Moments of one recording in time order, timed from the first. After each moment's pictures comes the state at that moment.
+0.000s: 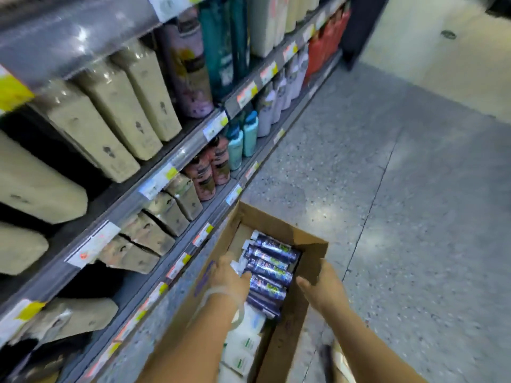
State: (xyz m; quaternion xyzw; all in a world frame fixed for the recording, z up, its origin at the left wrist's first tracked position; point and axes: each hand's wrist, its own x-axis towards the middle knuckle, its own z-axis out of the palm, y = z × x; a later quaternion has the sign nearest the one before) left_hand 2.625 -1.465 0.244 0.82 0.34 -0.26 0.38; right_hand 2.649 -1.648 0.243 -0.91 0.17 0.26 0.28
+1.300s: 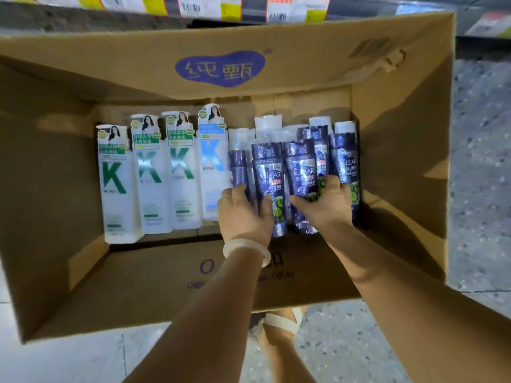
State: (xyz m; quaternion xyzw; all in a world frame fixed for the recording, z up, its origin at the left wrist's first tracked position) left_hand 2.617 -1.620 -0.103 0.57 0.73 0.01 0.38; right_hand 2.749 -1.642 -0.103 -0.88 -0.23 0.41 -0.01
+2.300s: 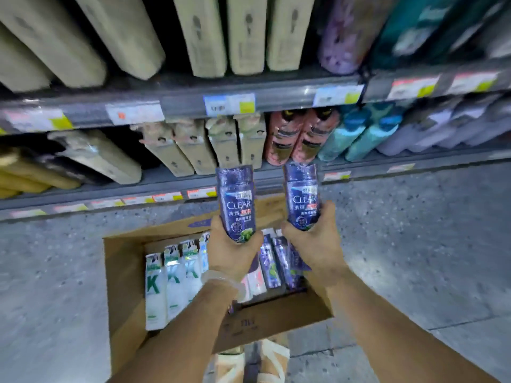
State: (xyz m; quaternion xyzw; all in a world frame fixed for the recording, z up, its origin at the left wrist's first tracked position) left_hand 2.693 -1.527 0.202 0.54 0.62 0.24 0.51; right_hand 2.829 -1.587 0.209 -0.81 -0.20 0.35 0.42
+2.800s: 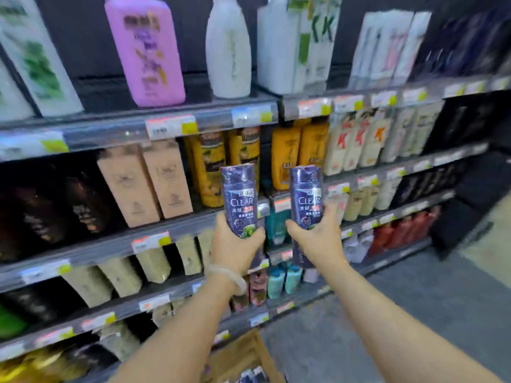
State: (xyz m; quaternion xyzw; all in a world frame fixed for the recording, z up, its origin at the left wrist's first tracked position) left_hand 2.778 -1.528 0.648 0.67 0.36 0.41 0.51; right_hand 2.900 -1.623 0.650 -0.76 -0.27 0.06 0.59
